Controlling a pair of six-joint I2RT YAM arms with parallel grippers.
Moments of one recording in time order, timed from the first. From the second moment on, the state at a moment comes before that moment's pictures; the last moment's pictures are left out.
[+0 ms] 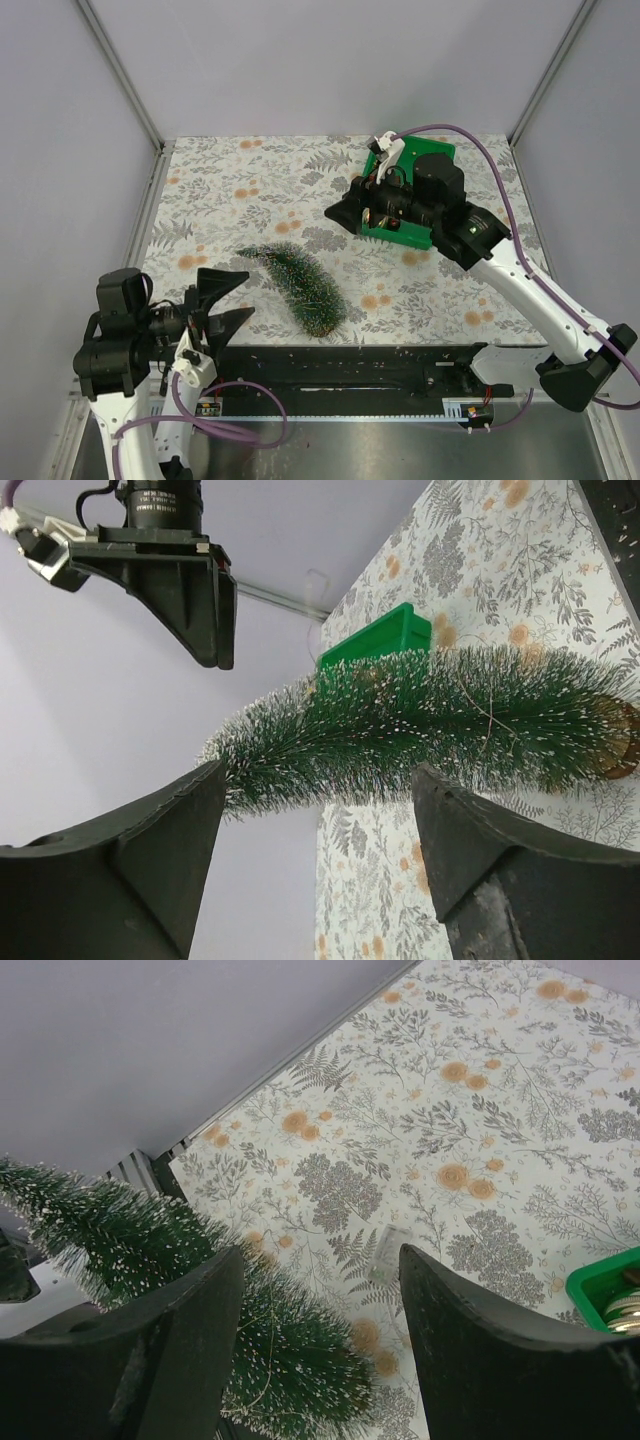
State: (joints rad) left arm 0.12 0.47 1.08 -1.36 1.45 1.87; right arm 0.70 1.22 1.35 -0.34 -0.34 0.27
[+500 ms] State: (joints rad) left arm 0.23 0.55 1.20 -0.45 1.19 0.42; right arm 0.70 1.22 1.38 -0.34 -0.35 0.25
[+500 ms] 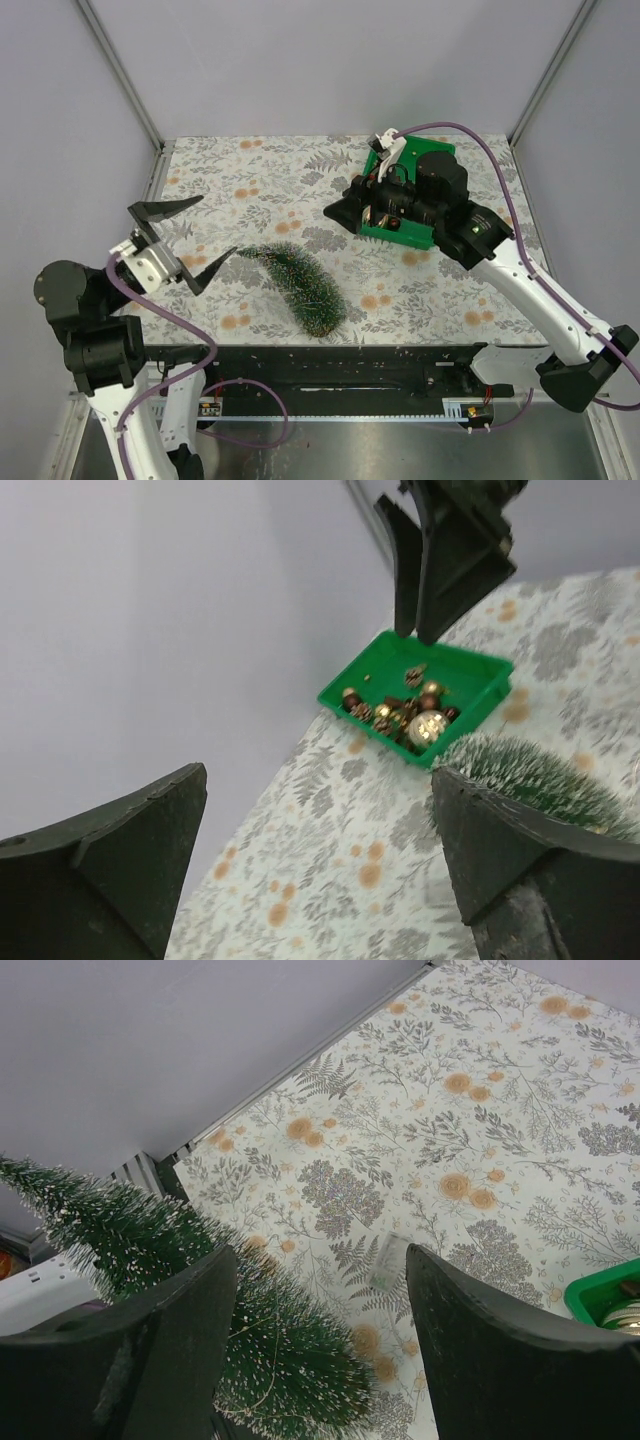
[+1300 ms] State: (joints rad) left arm 0.26 0.45 0.97 -0.25 1.48 -0.35; right arm 0.70 1.21 1.36 -0.33 -0.36 0.25
